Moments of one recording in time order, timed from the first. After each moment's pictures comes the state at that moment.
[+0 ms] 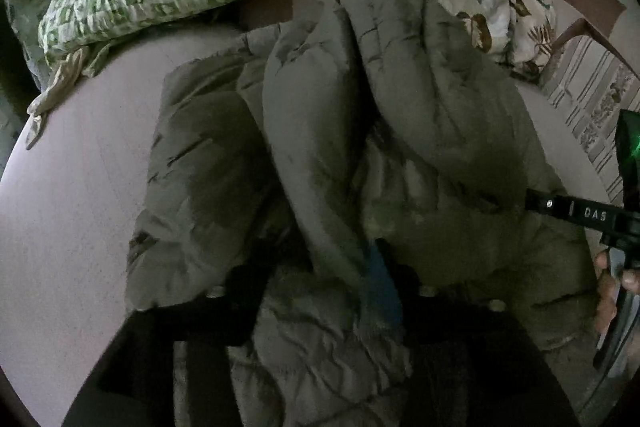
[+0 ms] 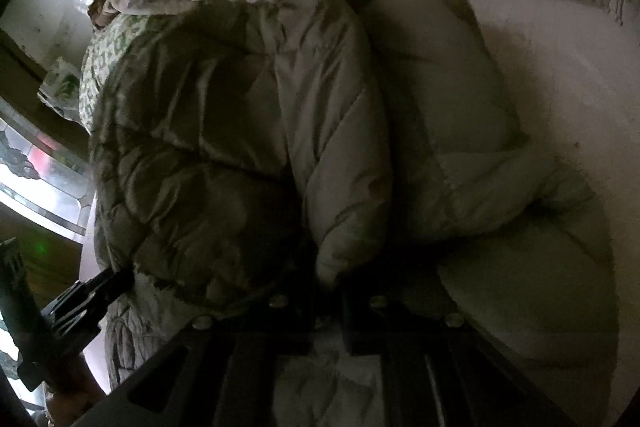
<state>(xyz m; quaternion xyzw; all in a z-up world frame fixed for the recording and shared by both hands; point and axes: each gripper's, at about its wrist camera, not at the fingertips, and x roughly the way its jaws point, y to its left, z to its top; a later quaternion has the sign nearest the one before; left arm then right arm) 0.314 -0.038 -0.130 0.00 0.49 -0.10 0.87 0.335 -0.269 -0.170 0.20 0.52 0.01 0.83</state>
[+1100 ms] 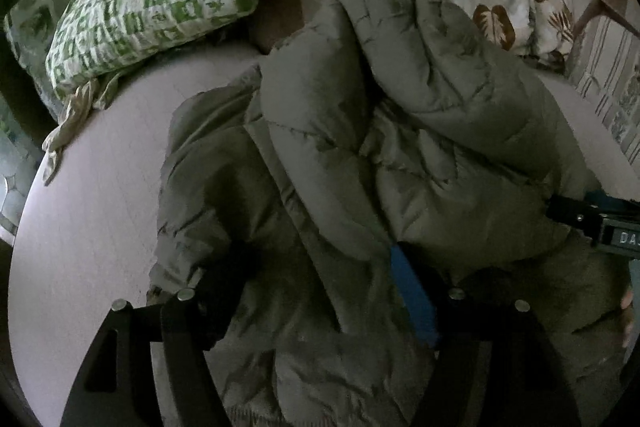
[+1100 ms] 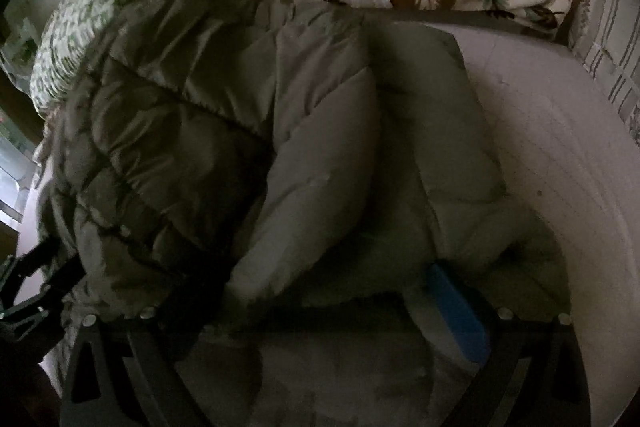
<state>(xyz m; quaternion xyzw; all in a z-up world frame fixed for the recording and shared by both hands) 0.343 -0.050 -0.136 0.06 0.48 -0.06 0.87 0.350 -0.256 -0.164 0.10 0.54 -0.06 0.84</state>
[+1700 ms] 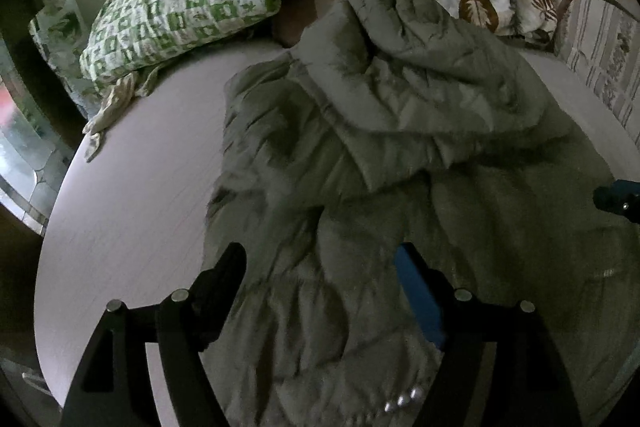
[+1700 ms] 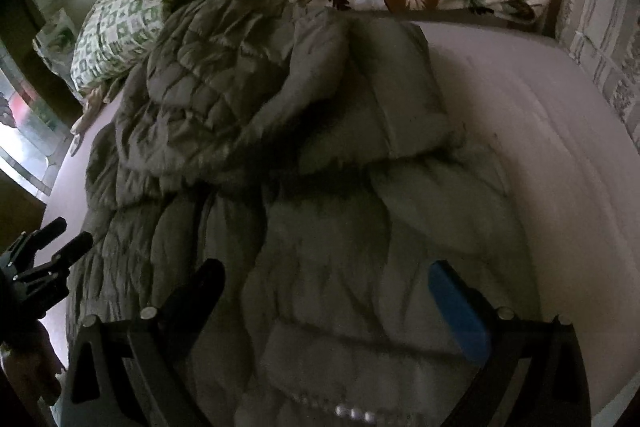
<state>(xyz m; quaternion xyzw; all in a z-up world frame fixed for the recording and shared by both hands) 0.243 -0.023 -0.117 0.09 0.47 -0.04 0.88 0.233 -0.261 -0.130 0.10 0.53 -0.03 0.84</state>
